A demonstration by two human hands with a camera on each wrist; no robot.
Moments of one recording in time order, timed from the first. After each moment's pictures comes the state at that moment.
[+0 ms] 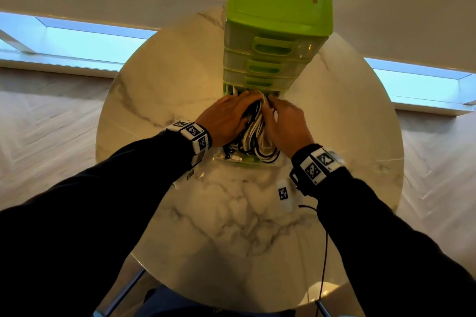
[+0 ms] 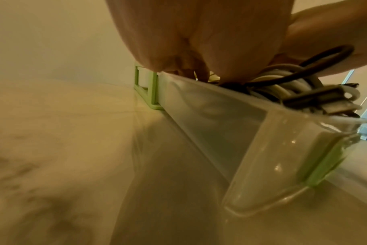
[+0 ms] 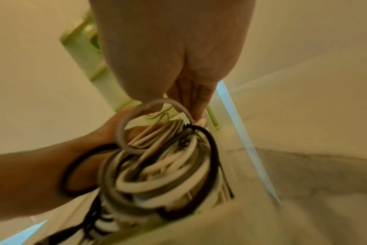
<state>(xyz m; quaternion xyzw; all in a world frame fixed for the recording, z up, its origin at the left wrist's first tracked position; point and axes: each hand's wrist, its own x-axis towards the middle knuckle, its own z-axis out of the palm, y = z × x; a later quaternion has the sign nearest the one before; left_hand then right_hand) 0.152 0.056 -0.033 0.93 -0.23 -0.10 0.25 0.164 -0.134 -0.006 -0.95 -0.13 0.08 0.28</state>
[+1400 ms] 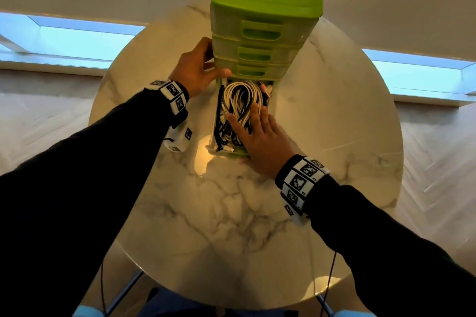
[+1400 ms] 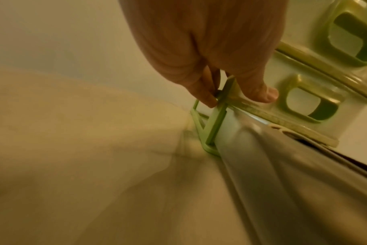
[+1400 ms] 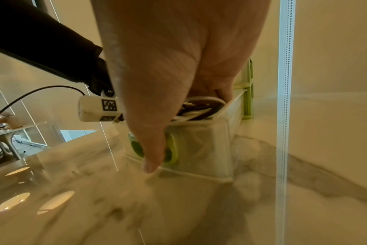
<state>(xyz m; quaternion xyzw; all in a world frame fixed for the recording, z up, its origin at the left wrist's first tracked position) 0.218 0.102 -0.028 0.82 0.03 -0.08 0.56 0.109 -0.131 -0.018 -0.93 -0.33 0.16 -0.02</state>
